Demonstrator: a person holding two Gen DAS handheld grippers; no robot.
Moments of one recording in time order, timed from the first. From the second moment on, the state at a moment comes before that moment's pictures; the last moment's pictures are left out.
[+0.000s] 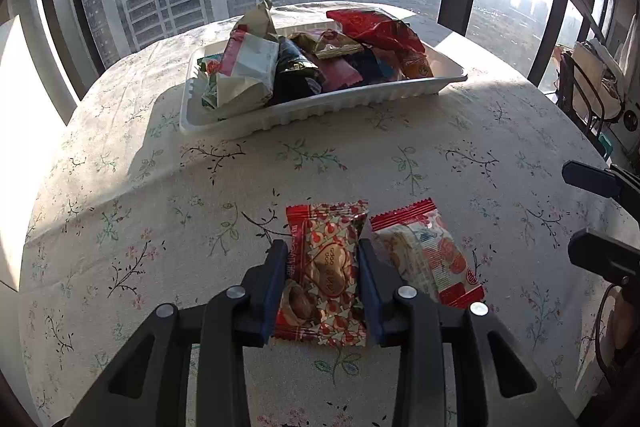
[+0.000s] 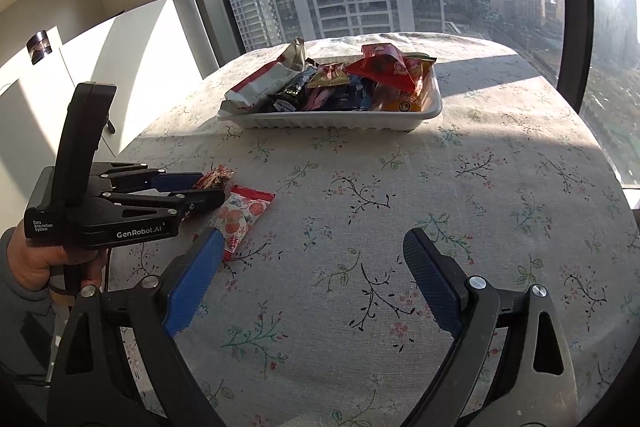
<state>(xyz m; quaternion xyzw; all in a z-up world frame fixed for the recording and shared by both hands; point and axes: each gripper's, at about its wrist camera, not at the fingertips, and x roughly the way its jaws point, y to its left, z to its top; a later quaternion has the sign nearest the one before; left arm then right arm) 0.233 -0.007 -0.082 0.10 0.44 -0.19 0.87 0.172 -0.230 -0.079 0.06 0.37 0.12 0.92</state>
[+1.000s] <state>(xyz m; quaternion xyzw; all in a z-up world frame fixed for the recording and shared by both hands) 0.194 0.051 -0.083 0.00 0.43 -0.18 0.88 0.241 -0.124 -0.109 -0.05 0.45 0.12 0.88</state>
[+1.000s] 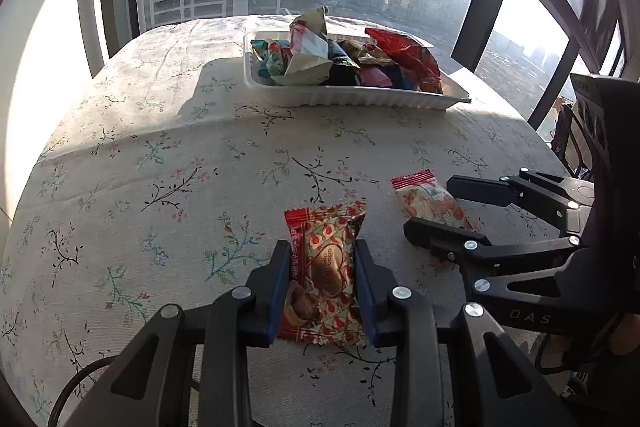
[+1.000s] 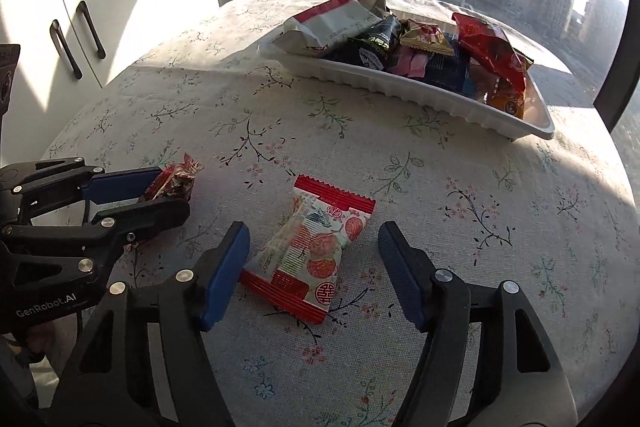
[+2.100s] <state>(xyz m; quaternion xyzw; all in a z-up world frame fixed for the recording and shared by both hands) 0.193 0.046 -0.087 0.02 0.43 -0.17 0.88 0.213 -0.158 -0.098 -0.01 0.43 0.14 0.89</state>
